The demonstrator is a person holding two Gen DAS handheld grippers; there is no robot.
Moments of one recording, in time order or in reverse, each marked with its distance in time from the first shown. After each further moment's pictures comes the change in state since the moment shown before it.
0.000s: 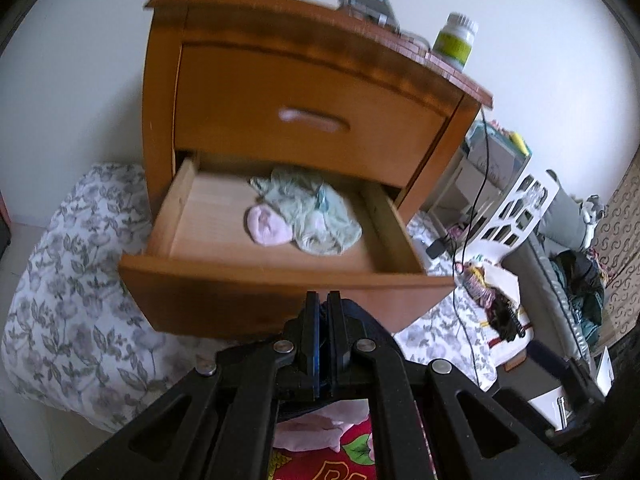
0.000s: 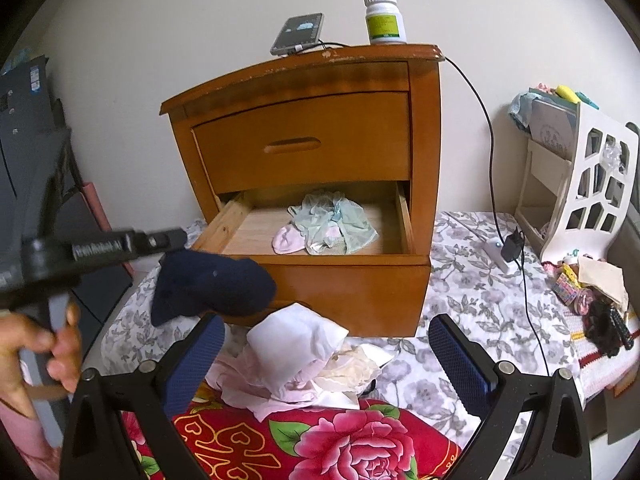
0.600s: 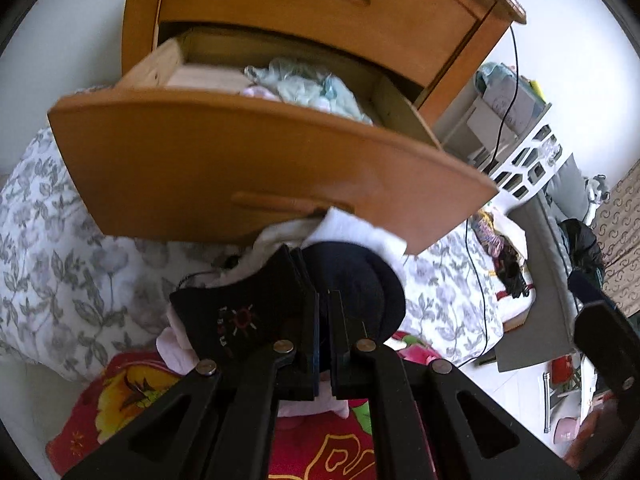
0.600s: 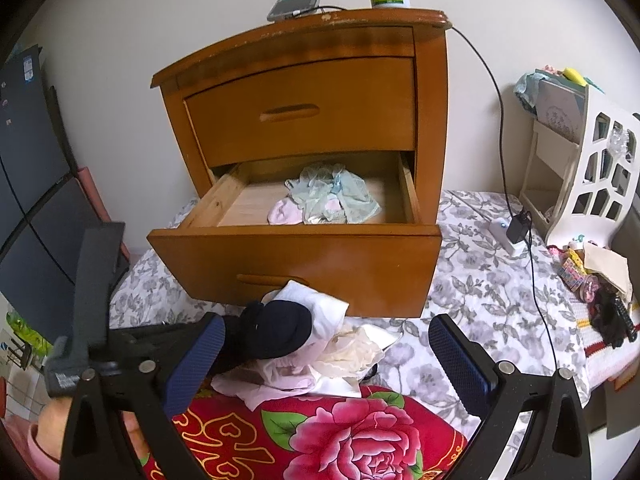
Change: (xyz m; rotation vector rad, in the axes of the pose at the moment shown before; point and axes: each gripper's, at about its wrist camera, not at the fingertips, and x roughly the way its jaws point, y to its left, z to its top) left arm 0.073 0.009 -0.075 -0.049 0.210 -0.028; right arm 0.026 0.000 -0.013 -0.009 0.072 0.001
